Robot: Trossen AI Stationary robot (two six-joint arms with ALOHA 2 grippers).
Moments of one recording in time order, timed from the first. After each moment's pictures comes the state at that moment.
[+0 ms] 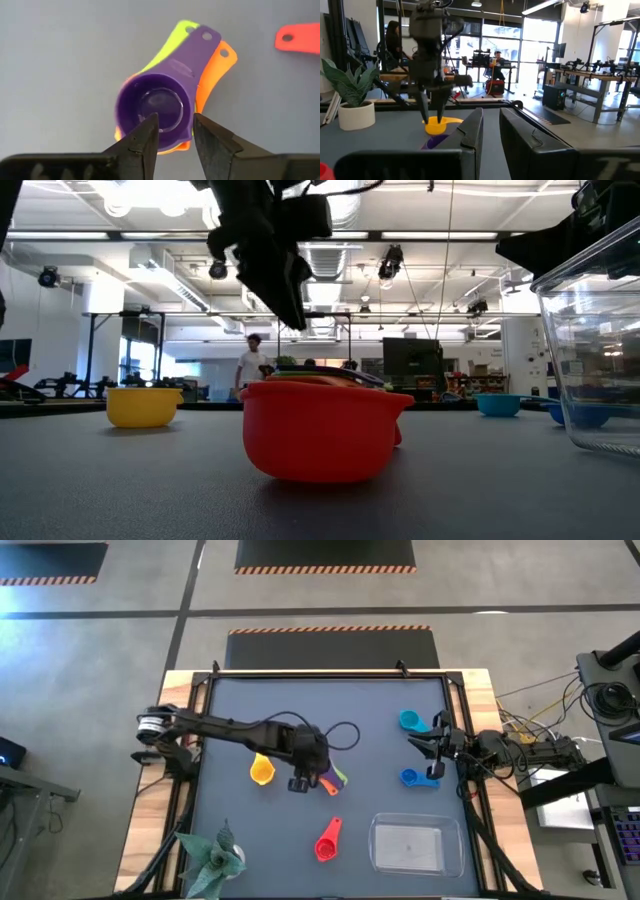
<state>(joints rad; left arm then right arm) -0.04 1.75 1.36 -0.71 -0.07 0.17 0.05 0.08 0.01 0.21 0.24 -0.11</state>
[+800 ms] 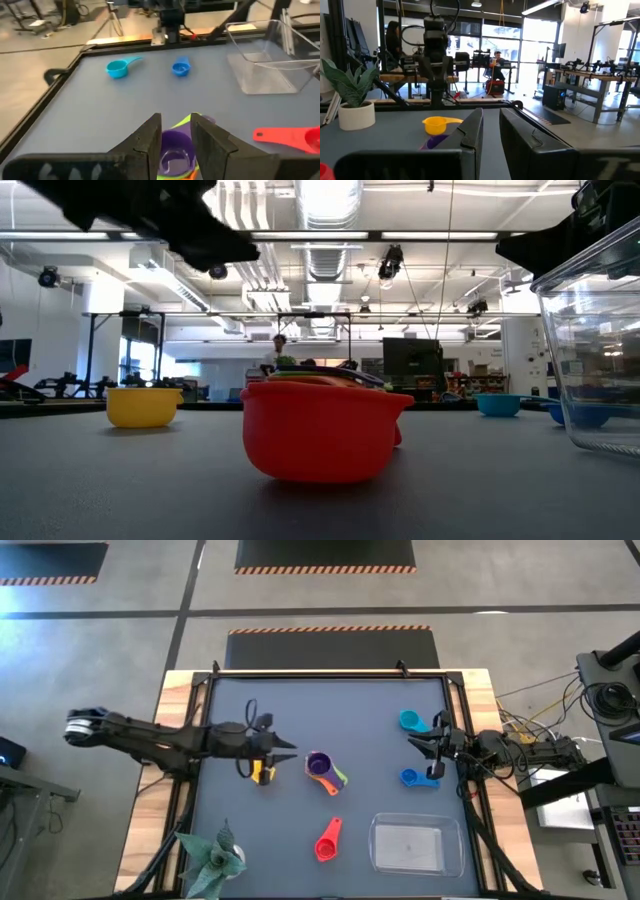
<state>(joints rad) -0.03 1.06 0.57 0.18 -0.10 0.07 0.05 0.08 0.01 0.21 0.24 -0.11</state>
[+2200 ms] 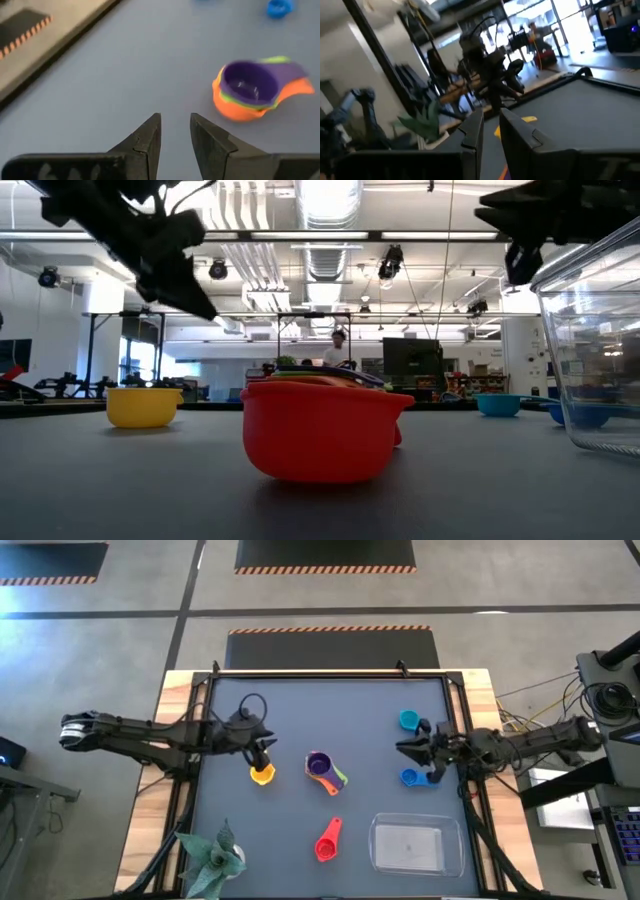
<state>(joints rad) 0.03 0.98 0.59 -0.30 -0.36 -0.28 0.13 0.64 0.17 0.52 0.17 0.41</state>
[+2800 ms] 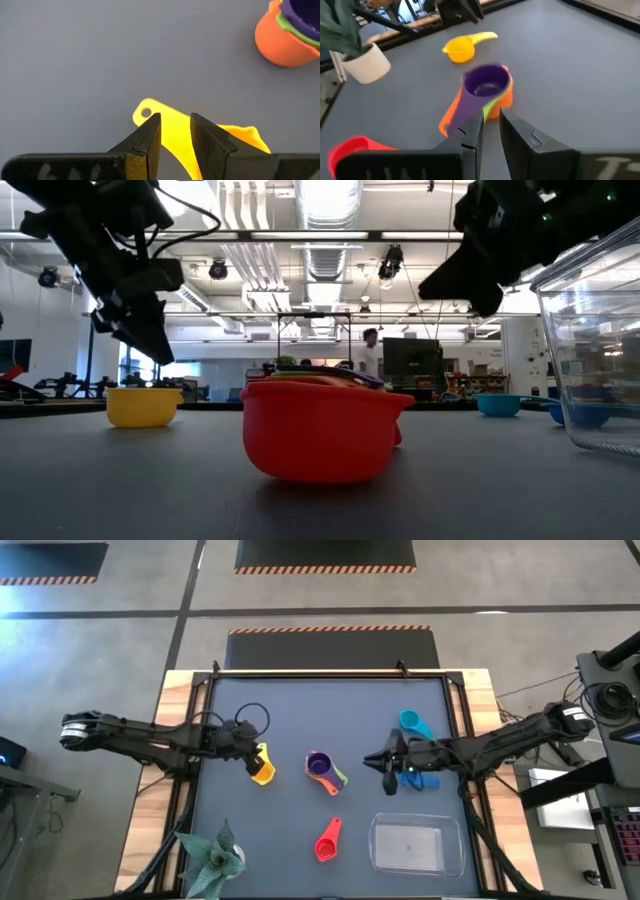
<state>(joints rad) 0.03 0.99 0.53 -0.52 -0.31 -0.60 0.17 1.12 0.47 0.26 0.26 0.39</state>
